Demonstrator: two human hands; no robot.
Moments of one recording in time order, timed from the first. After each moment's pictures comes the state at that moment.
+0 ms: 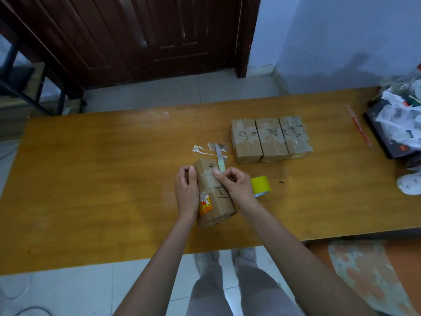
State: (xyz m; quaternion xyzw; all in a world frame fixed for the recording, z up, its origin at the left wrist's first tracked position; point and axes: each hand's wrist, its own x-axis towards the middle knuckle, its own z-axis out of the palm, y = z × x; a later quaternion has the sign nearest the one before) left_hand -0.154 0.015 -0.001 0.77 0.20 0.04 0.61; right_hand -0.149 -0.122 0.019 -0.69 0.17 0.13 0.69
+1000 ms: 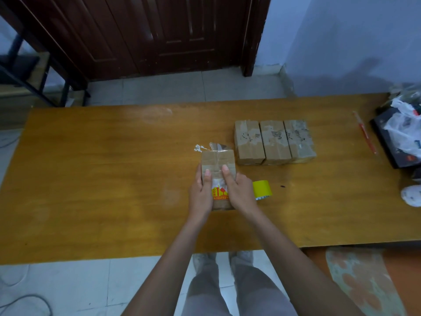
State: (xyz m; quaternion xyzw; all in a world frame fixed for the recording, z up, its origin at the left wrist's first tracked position) left_hand -0.157 -0.013 0.005 0.76 0.16 -0.05 0.63; right_hand -0.143 -0.124 0.015 -0.83 0.12 0.09 0.53
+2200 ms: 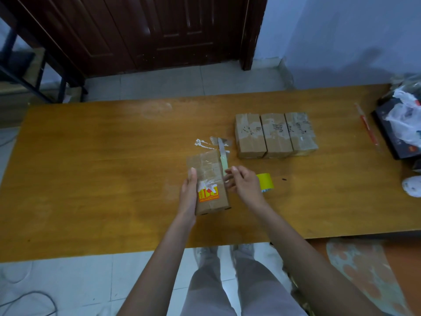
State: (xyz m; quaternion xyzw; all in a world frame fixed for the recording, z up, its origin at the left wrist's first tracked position) left_hand -0.171 0.019 -0.006 0.55 0.34 -0.17 0.74; right_hand -0.148 -0.138 0.006 -0.80 0.14 0.12 0.57
